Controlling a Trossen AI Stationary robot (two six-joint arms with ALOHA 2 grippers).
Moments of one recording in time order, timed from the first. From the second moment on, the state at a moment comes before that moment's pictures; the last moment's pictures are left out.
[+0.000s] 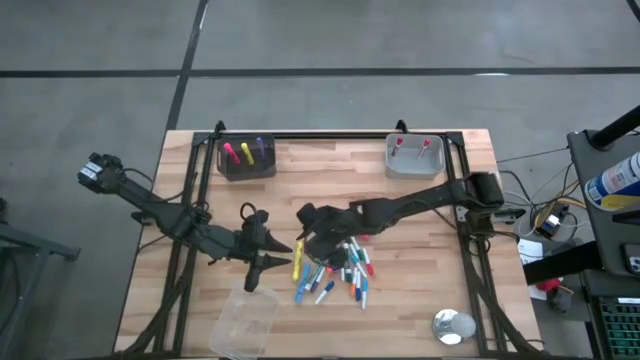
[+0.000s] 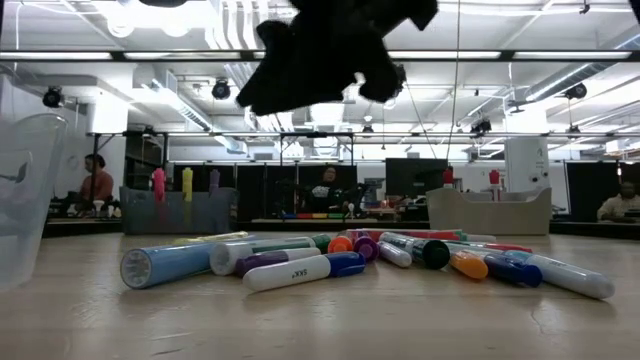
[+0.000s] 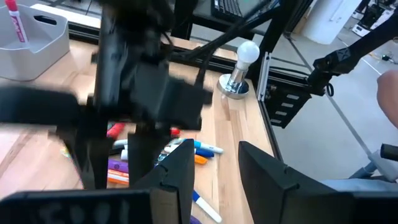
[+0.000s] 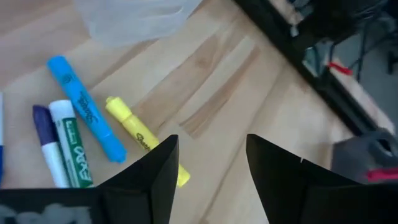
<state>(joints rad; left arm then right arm) -0.51 1.11 0.90 -0.13 -0.37 -0.45 0.13 1.92 1.42 -0.20 -0.05 -0.66</state>
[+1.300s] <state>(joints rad) -0.58 1.11 0.89 -0.15 -0.36 -0.45 0.10 2.44 2.04 -0.74 -0.02 -0.92</state>
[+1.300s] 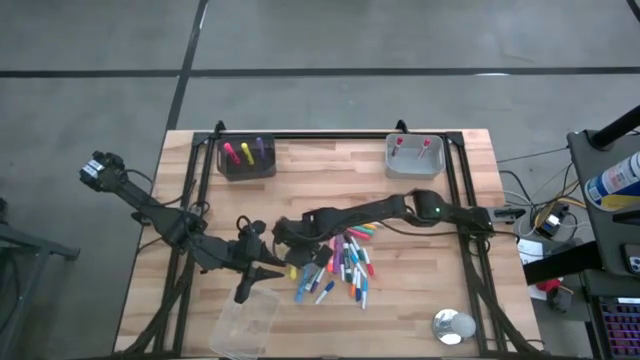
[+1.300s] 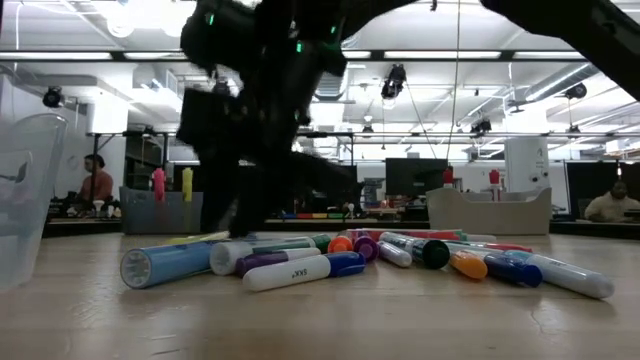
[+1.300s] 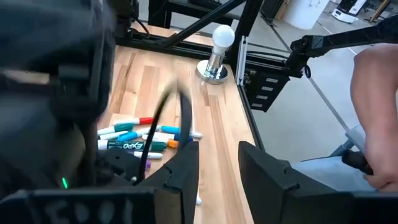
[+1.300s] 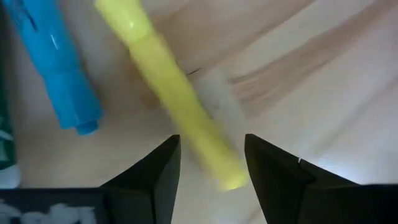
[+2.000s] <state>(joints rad) -0.58 1.11 0.89 -0.15 -0.36 -0.44 0.10 2.45 2.03 -0.76 -0.04 -0.80</state>
